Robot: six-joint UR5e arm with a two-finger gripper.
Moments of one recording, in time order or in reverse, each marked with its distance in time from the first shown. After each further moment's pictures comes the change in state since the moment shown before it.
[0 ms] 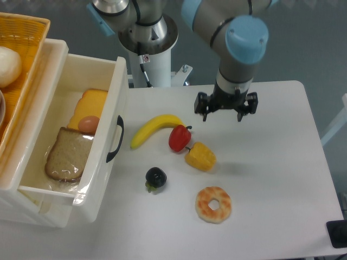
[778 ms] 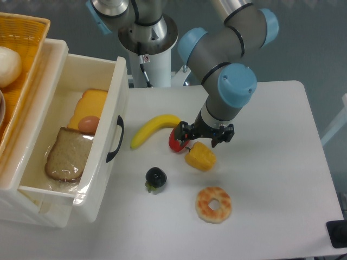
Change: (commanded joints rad) arm -0.038 -0.068 -0.005 -0.003 -0.138 -0.021
